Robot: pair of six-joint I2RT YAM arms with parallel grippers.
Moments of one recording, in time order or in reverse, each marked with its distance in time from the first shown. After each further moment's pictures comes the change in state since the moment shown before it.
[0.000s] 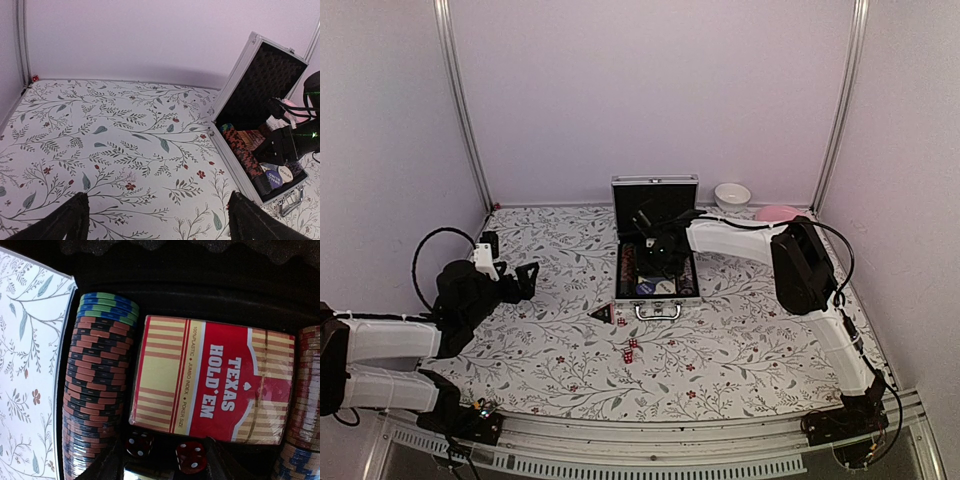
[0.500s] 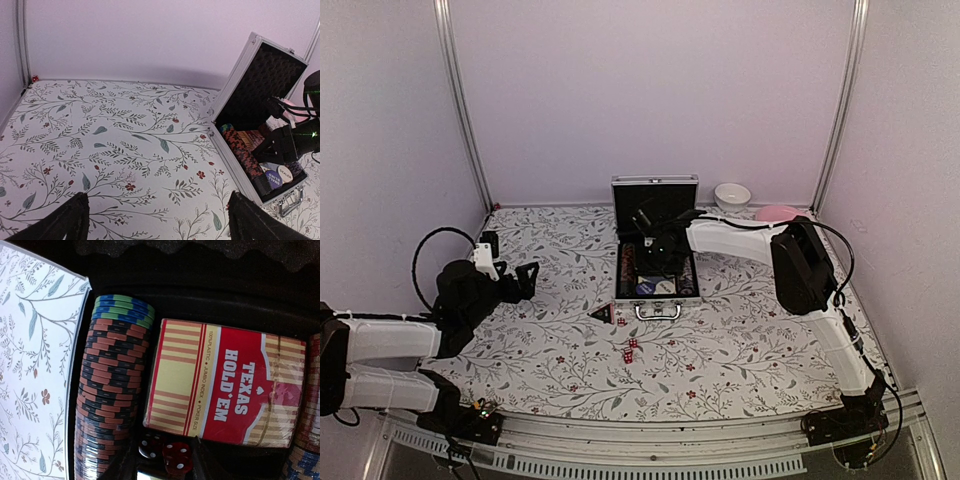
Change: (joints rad) left arm 0.000 0.000 0.001 0.000 0.000 0.000; right arm -0.002 0.000 0.000 0.021 -0.032 0.005
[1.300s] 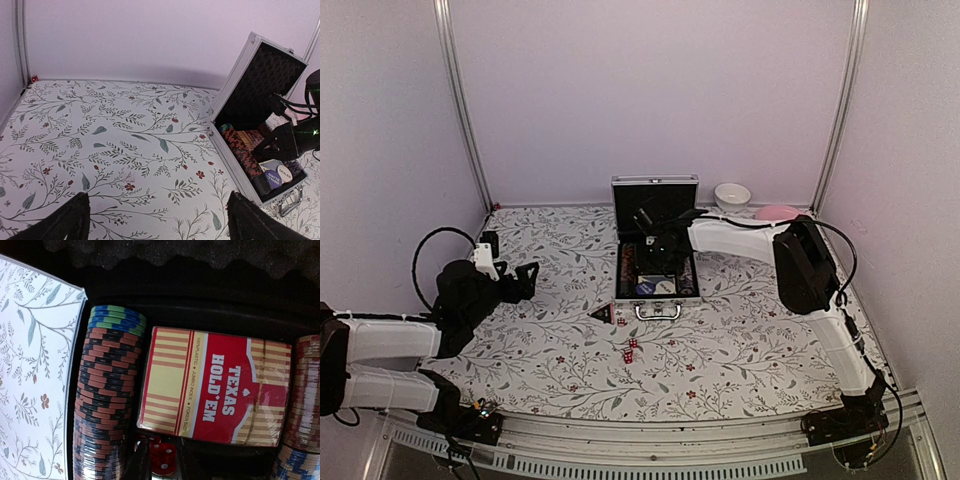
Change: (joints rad) left arm 0.000 0.000 0.000 0.000 0.003 0.000; right arm 0.000 -0.017 -0.021 0.012 0.033 -0.006
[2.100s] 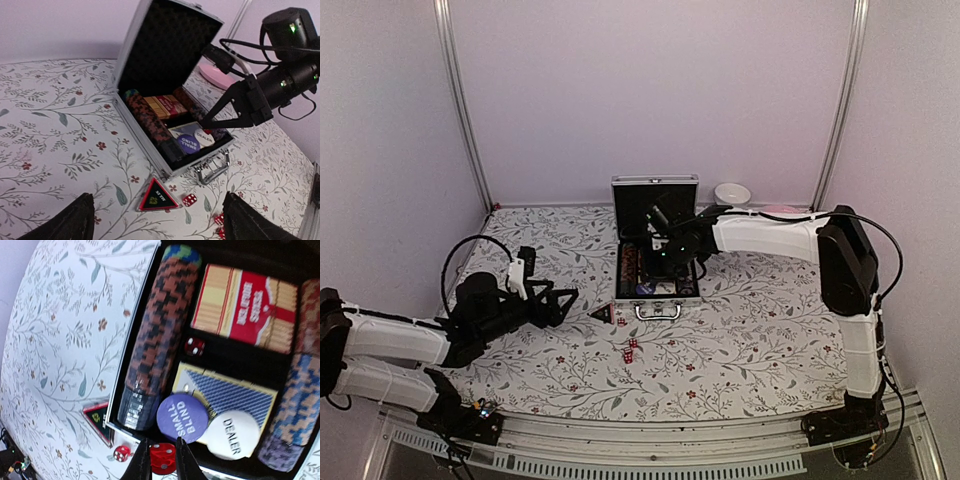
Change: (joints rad) left arm -0.229 0.029 -0.004 0.025 0.146 -0.109; right arm 0.036 -0.298 -0.303 0.035 -0.198 -0.029
